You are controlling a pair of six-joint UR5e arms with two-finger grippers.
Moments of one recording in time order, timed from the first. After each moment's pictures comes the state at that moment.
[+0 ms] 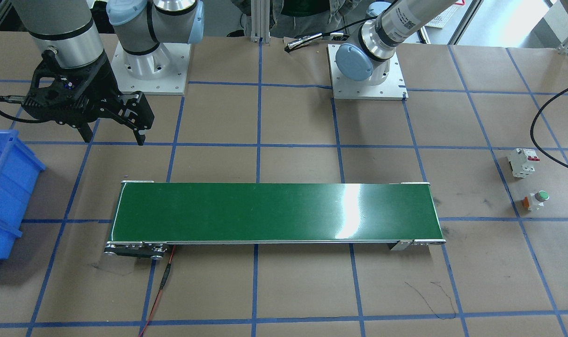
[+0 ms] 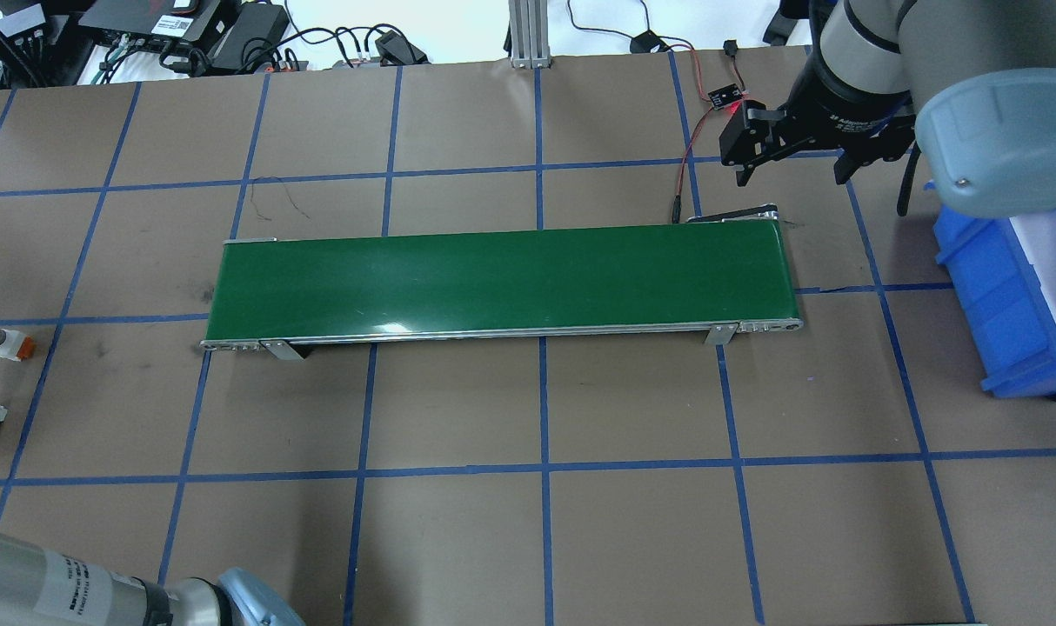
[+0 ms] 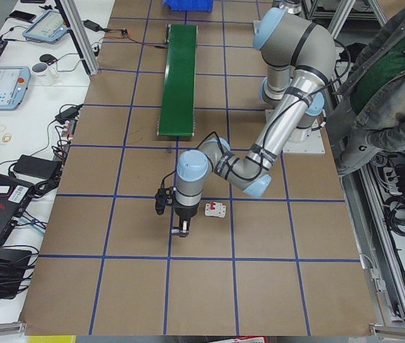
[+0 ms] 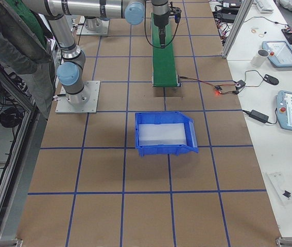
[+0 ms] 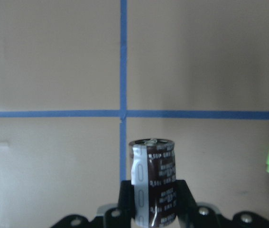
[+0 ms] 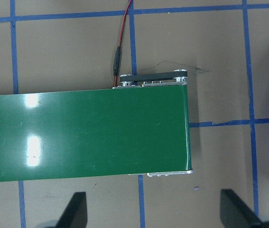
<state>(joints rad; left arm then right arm) -0.63 -2.02 -1.62 -0.74 1.67 0.96 1.57 -1.58 1.66 -1.80 -1.59 0.04</state>
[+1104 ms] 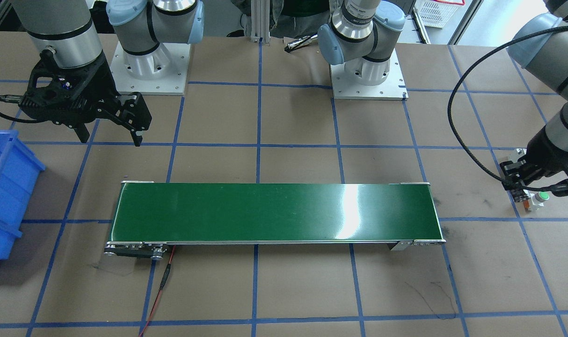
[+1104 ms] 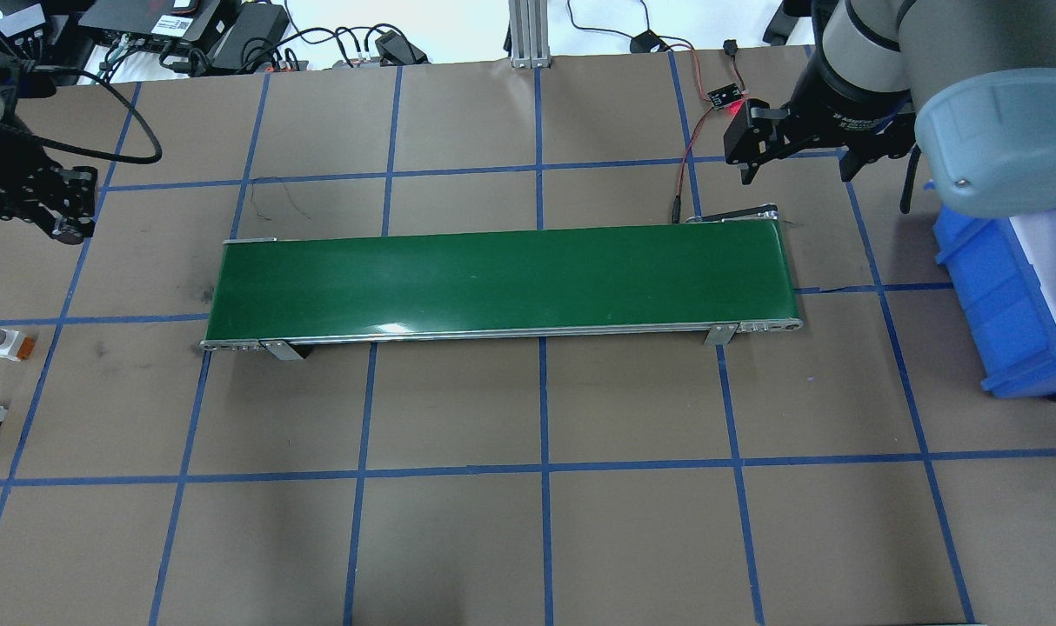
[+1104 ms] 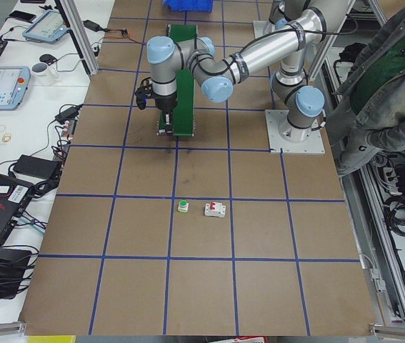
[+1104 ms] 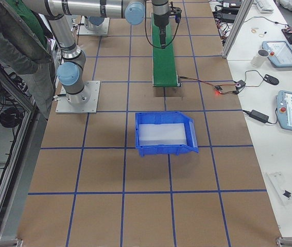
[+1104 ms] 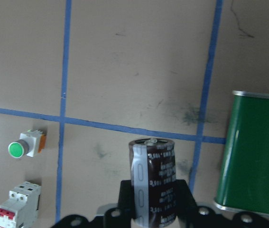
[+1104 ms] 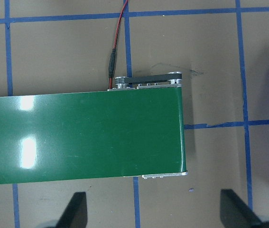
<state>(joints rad) -1.14 -1.76 -1.63 -1.26 1.73 0.32 1.57 -1.58 1.66 -1.81 -1.61 0.04</state>
